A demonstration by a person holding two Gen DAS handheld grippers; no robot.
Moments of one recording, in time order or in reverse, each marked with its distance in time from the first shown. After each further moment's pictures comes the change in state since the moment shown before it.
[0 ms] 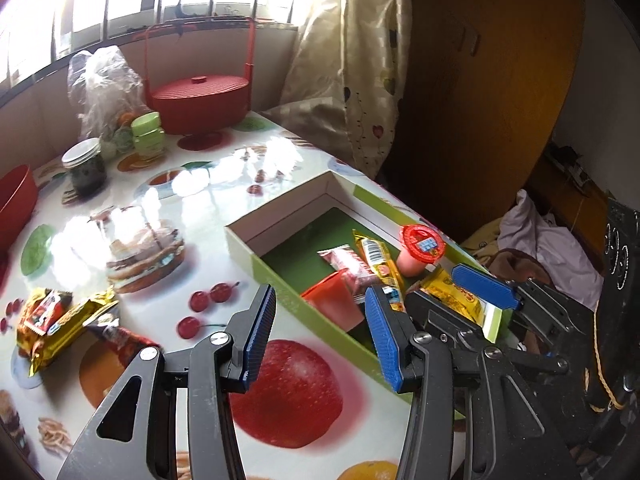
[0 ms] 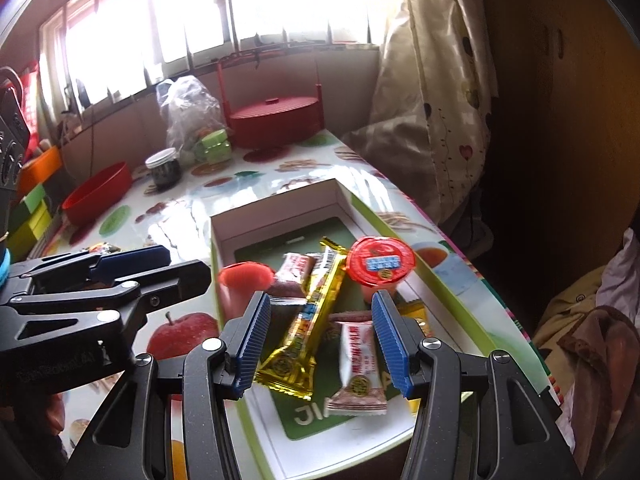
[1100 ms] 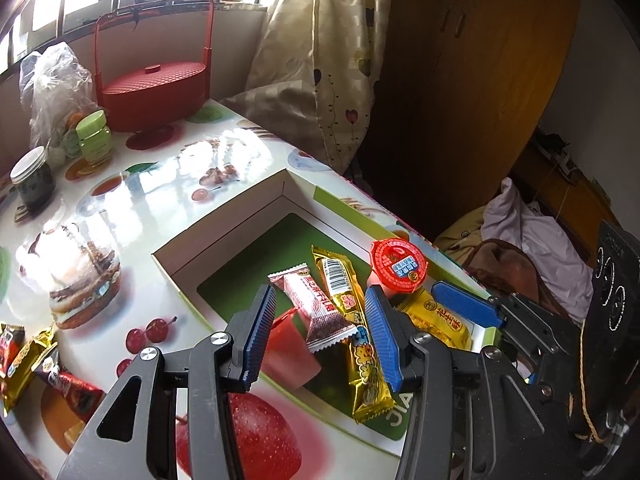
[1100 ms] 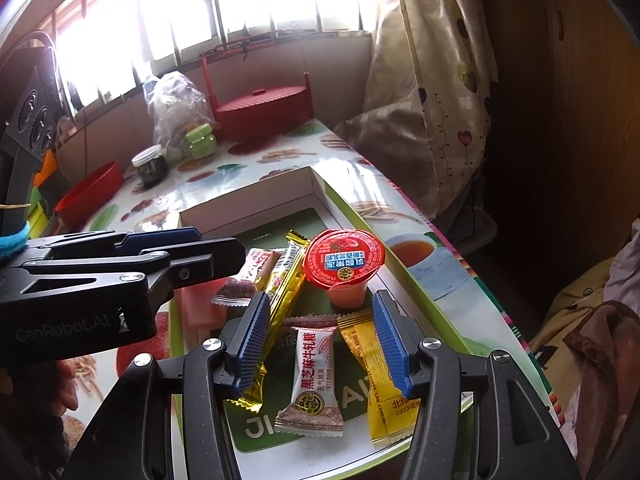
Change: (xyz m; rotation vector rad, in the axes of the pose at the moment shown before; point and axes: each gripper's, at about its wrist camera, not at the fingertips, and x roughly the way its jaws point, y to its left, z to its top) left arm 0.049 -0.025 0.026 0.033 0.069 -0.093; right arm 0.022 -0.034 -0.002 0.028 0.026 0.021
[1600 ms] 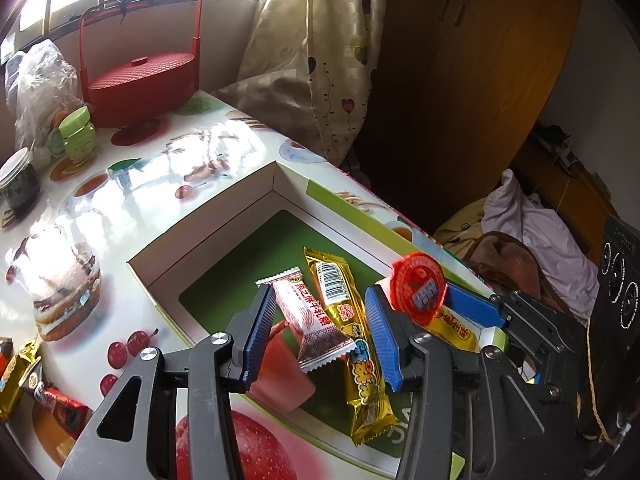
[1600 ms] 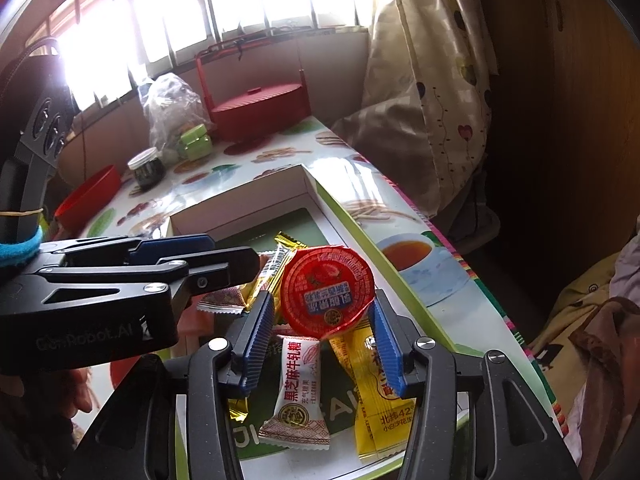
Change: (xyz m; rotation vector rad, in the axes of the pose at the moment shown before) left arm 0.022 -0.003 0.006 0.012 0.035 -0.011; right arm 0.010 -0.010 0.001 0.021 0.009 0.015
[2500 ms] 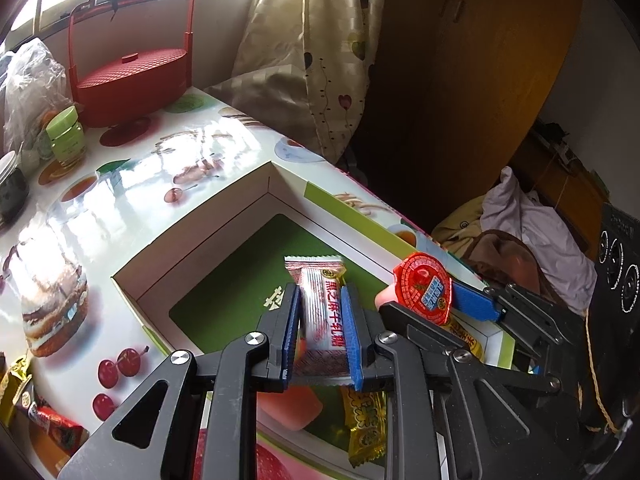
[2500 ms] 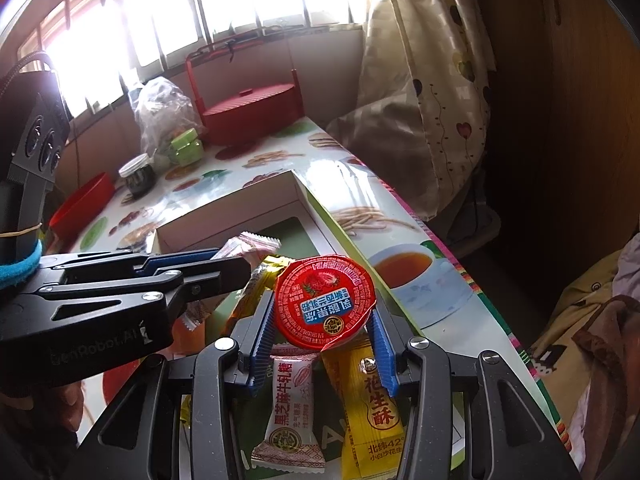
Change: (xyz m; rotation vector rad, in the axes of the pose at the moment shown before) left arm 0.016 0.005 0.007 0.006 0.018 -0.022; right arm 0.015 -0.007 0.011 0.018 0.004 0.000
